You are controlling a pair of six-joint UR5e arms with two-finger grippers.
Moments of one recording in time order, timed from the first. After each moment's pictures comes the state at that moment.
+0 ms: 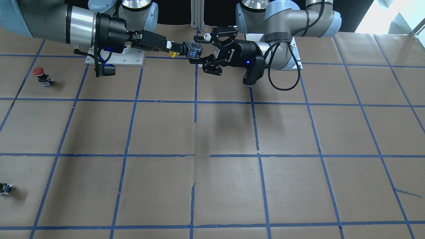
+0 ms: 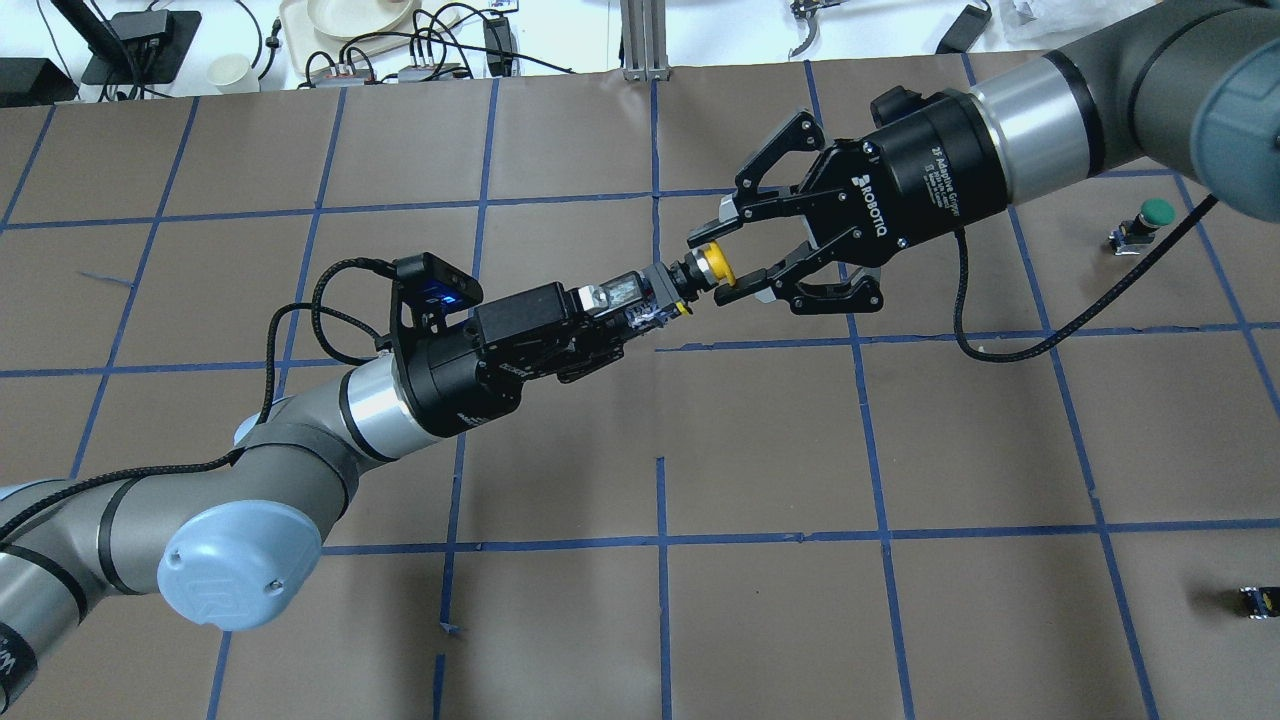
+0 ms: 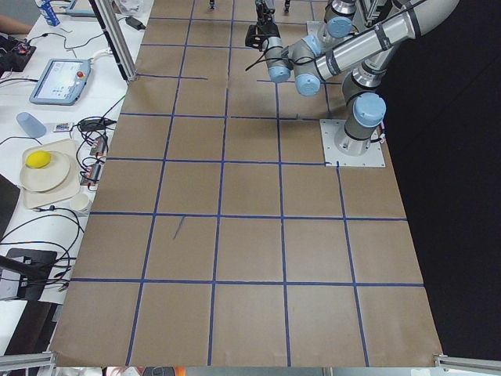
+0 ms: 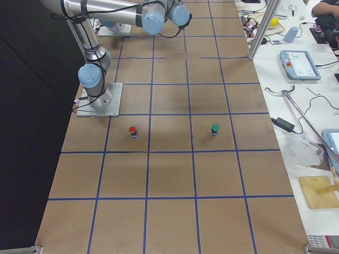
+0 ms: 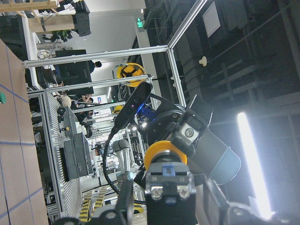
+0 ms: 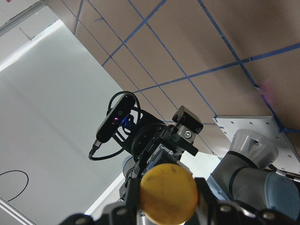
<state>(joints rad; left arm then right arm) -1.55 -1.46 -2.34 -1.54 -0.36 0.80 1.45 -1.61 1.71 -1.08 -0.49 0.09</state>
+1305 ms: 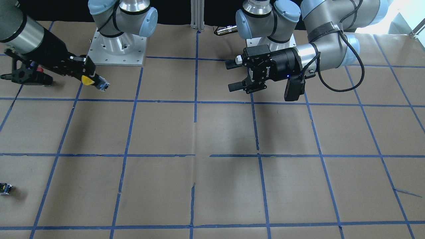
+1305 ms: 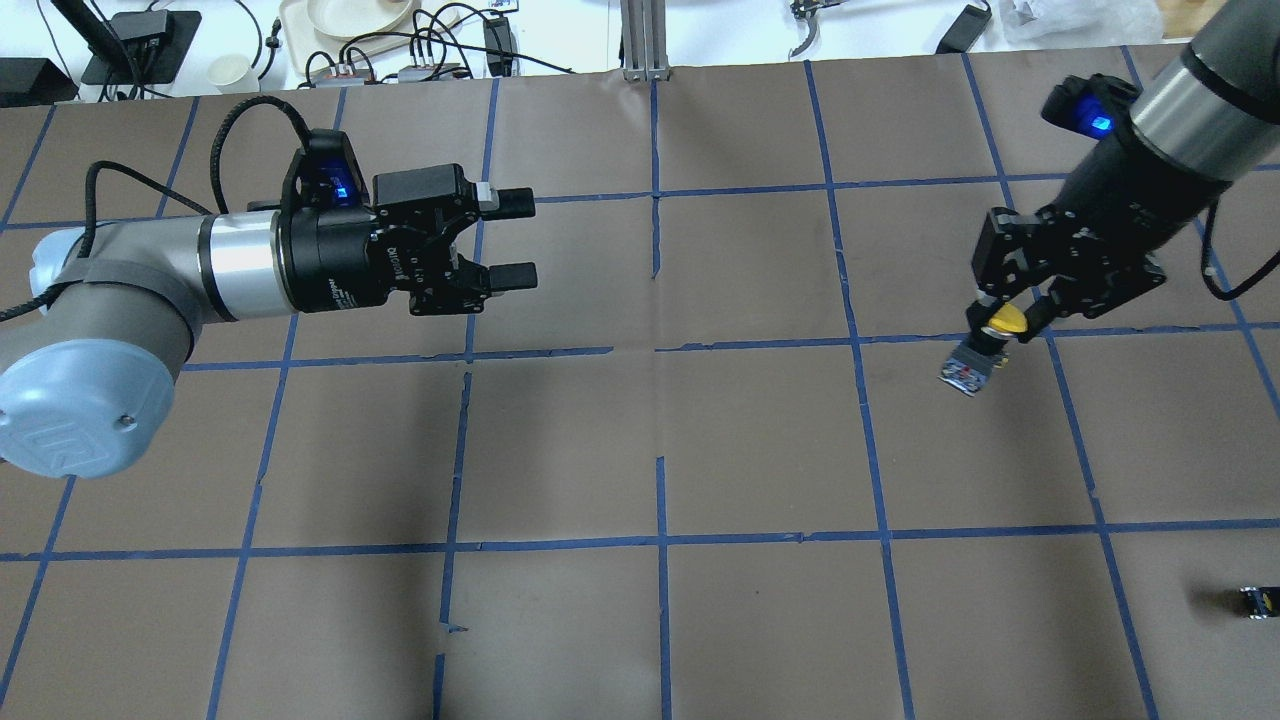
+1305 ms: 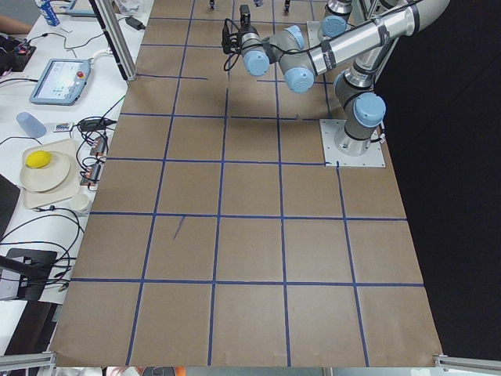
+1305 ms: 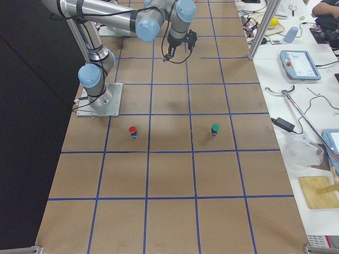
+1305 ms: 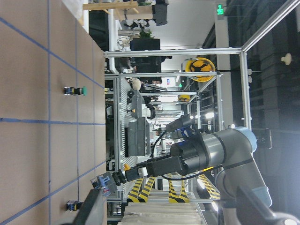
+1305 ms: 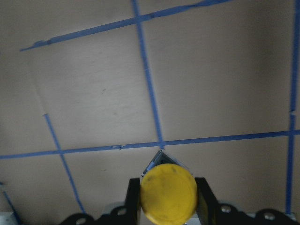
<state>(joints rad) -1.33 -1.49 -2.07 -1.48 0.29 0.32 1.24 -1.63 1.73 -1.40 -1.41 -0.16</state>
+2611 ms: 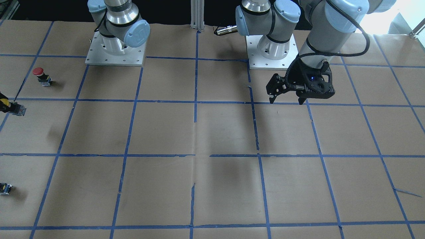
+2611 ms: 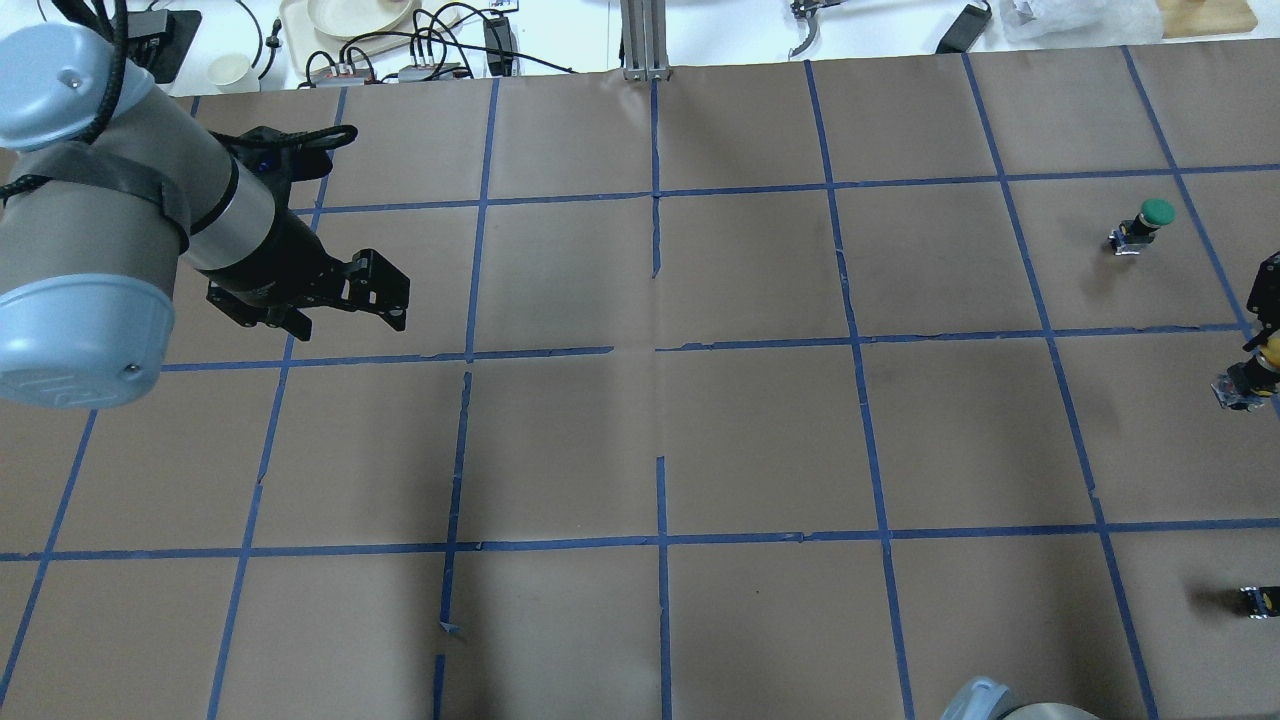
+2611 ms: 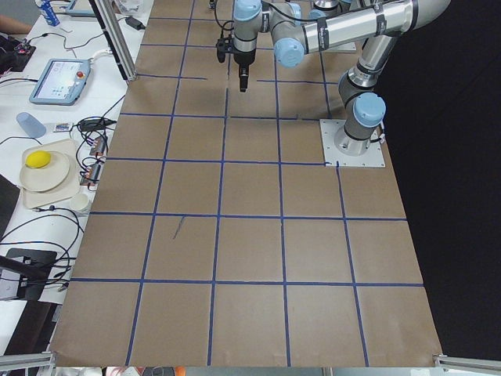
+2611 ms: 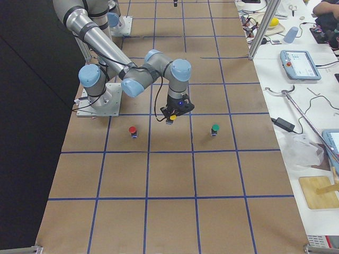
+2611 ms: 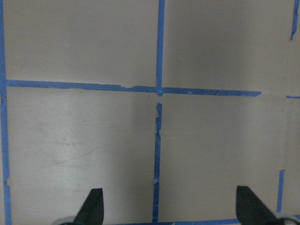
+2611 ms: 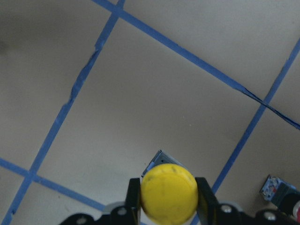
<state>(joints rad) -1.48 -1.50 -1.86 -1.32 1.52 0.09 0.87 -1.45 1.90 -2.00 -1.68 0.37</state>
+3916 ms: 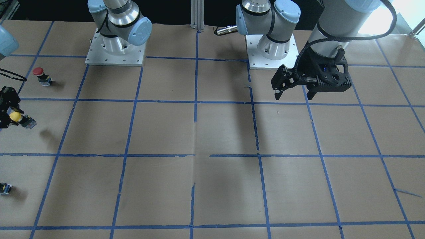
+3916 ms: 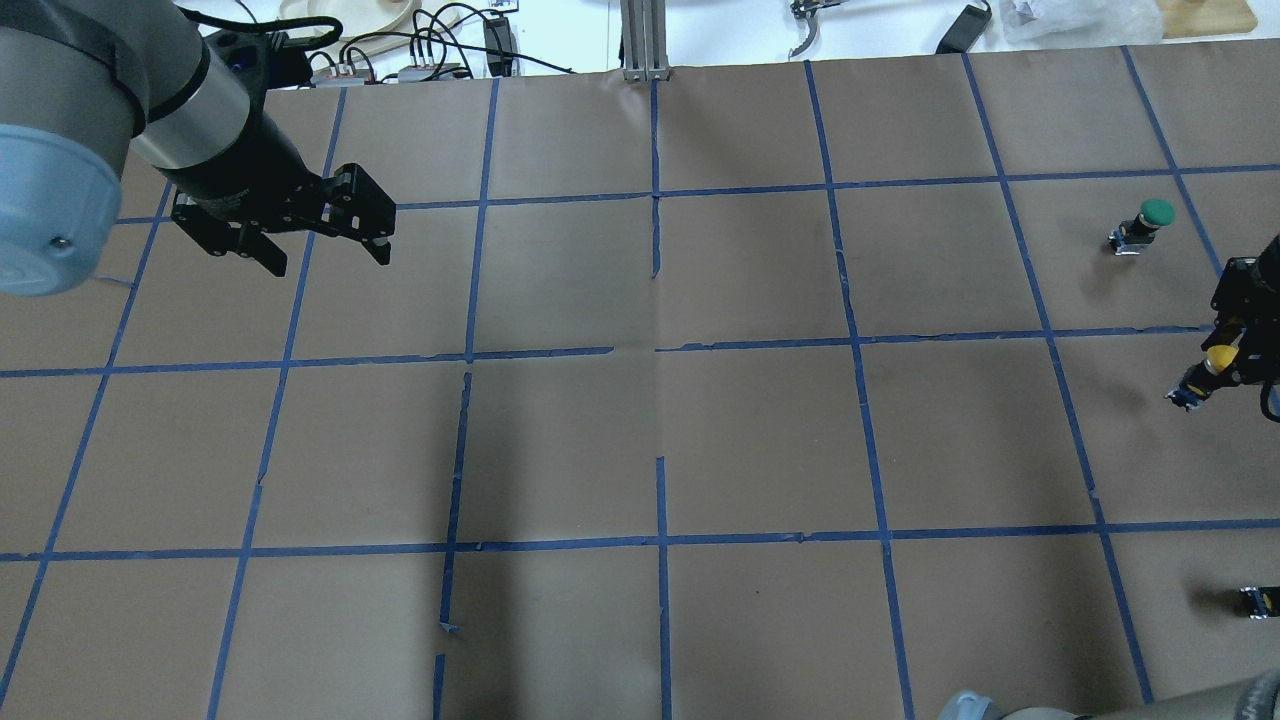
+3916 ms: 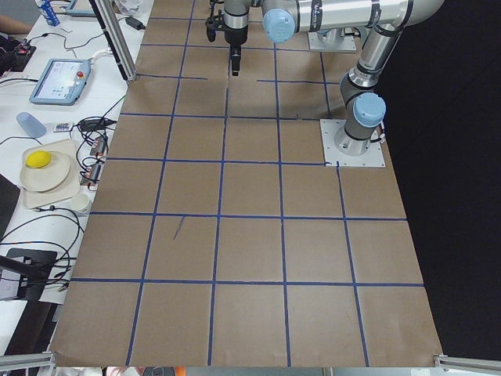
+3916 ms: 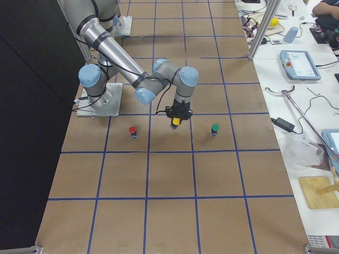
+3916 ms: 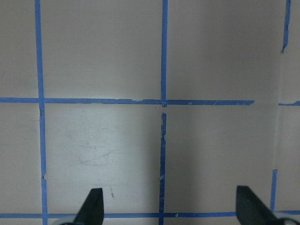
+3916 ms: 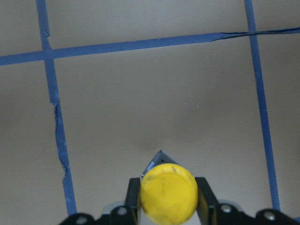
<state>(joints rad) -1.50 -1.55 -1.67 -1.45 1.52 0.02 0.96 -1.36 1.93 -2.10 -1.76 1.12</state>
